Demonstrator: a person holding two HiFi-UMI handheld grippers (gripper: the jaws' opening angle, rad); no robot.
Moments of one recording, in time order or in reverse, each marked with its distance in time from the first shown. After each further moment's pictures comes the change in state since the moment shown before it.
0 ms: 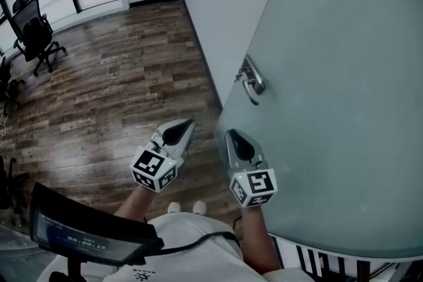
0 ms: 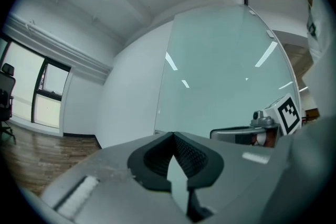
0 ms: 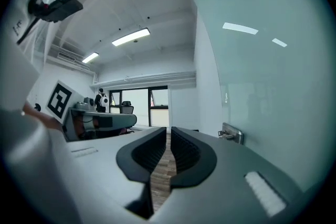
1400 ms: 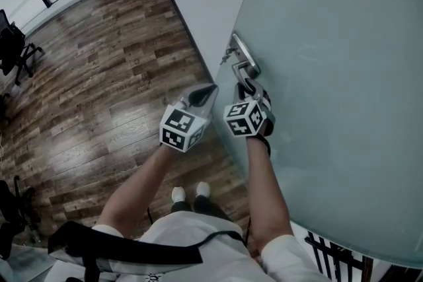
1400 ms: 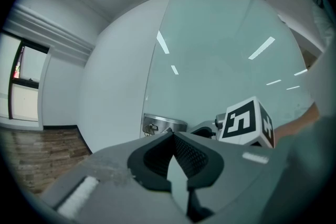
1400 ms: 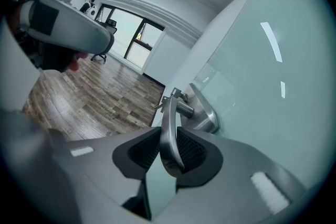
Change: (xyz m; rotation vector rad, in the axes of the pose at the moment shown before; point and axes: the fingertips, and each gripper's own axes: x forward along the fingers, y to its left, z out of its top) left arm 0.210 0.030 -0.083 0.011 0.156 -0.154; right arm 0.153 -0.222 -0.130 -0.530 0.572 -0.362
